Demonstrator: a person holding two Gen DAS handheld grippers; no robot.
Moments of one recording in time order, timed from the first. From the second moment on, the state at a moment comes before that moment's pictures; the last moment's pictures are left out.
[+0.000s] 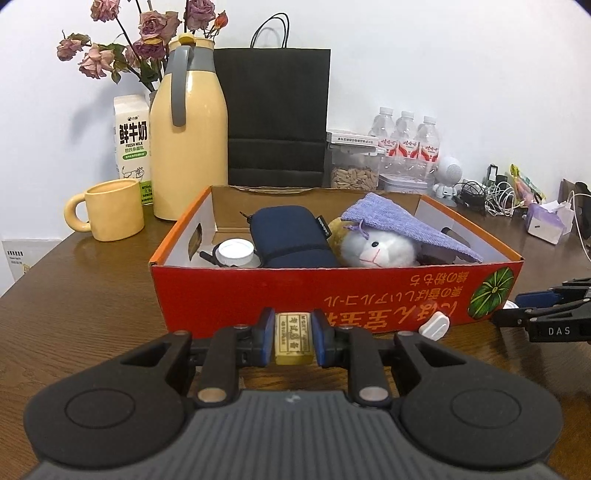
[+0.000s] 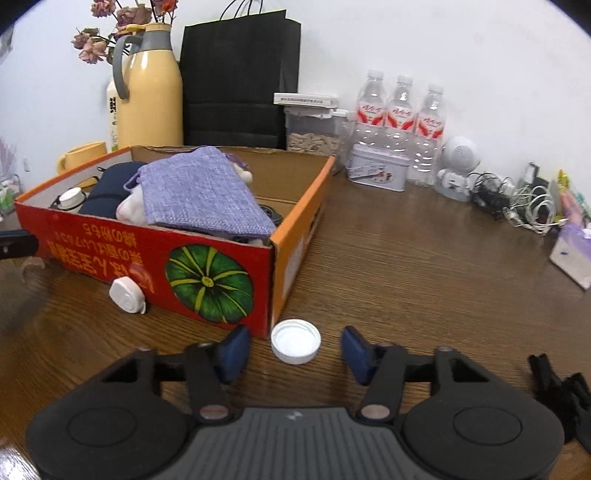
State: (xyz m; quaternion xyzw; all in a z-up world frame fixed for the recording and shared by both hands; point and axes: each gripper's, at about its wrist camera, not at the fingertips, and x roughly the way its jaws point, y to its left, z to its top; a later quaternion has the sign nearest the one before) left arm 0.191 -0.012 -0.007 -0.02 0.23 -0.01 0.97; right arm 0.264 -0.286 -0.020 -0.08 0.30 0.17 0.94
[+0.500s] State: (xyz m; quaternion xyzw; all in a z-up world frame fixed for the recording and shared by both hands) left arm 0.186 -0.014 -0.008 -0.02 0.23 -0.01 0.97; right arm 0.213 -0.275 -0.009 -0.06 0.25 0.17 0.95
